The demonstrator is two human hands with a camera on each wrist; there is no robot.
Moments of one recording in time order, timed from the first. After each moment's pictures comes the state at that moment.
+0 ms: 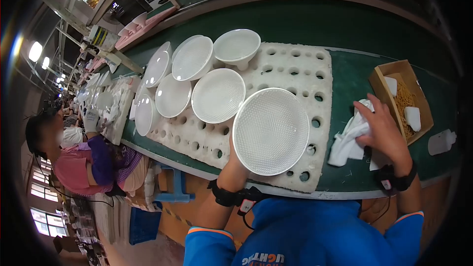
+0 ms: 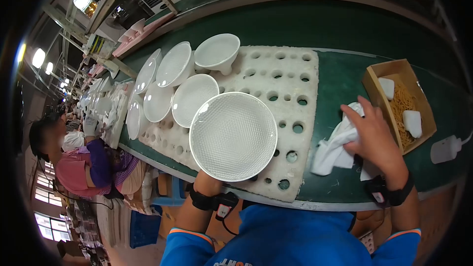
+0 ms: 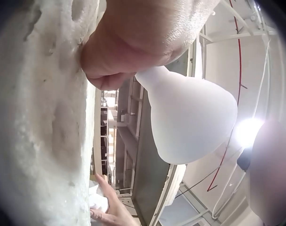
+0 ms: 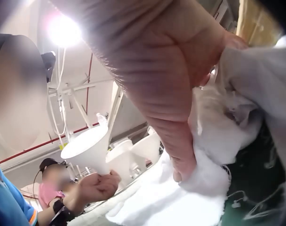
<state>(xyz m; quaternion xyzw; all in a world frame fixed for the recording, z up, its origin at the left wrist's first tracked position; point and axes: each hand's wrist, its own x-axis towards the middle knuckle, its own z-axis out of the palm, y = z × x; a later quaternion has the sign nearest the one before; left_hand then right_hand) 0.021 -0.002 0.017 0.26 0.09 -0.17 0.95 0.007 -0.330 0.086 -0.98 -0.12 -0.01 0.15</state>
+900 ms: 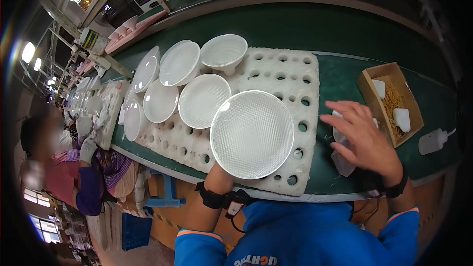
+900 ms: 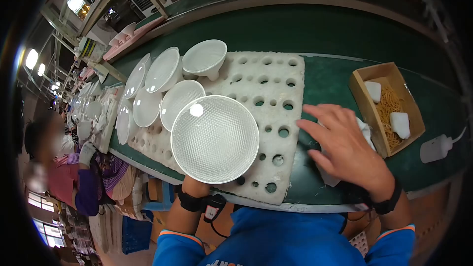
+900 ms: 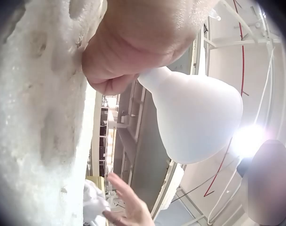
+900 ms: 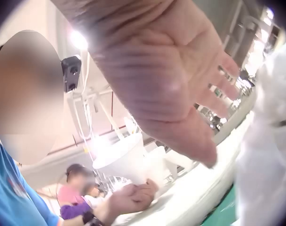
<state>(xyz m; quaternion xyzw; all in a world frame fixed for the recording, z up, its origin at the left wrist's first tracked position) 0.036 -0.008 0.024 0.35 0.04 -0.17 0.92 0.002 -0.296 0.127 -0.92 -0.34 -0.10 0.19</state>
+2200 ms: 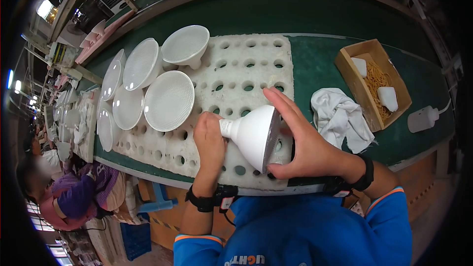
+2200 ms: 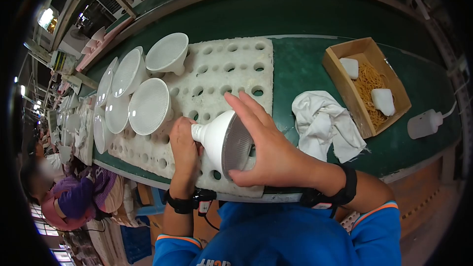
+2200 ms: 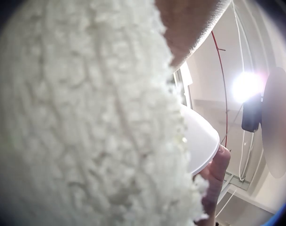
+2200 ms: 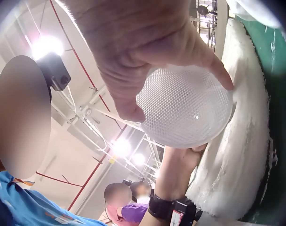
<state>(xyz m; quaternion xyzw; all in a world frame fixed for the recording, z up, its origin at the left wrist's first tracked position) 0.025 -0.025 0.026 0.69 0.09 0.06 0.72 0.000 -0.239 0.092 -0.78 -0.23 0.09 0.57</state>
